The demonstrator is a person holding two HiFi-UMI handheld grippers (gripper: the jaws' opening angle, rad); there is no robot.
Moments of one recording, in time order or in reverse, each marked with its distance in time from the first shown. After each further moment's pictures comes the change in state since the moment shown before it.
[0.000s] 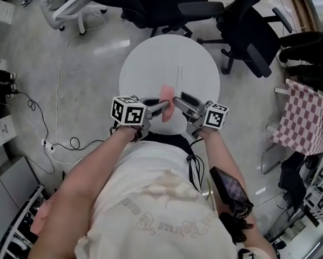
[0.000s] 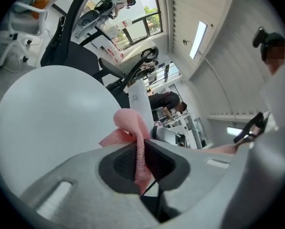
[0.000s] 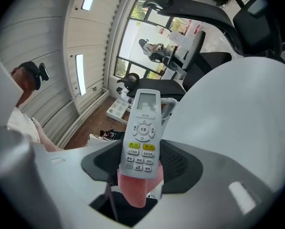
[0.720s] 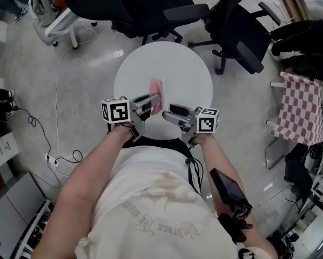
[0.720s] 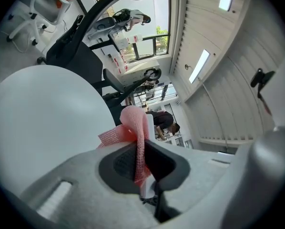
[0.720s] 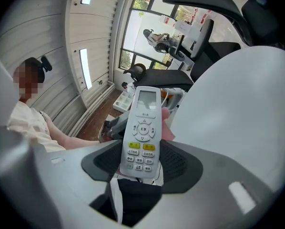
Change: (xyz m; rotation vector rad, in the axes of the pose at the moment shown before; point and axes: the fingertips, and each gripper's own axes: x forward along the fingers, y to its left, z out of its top) left arm -0.013 0.001 0.057 -0.157 -0.196 -0.123; right arm 0.007 0.025 -0.028 -0.015 0.092 0.093
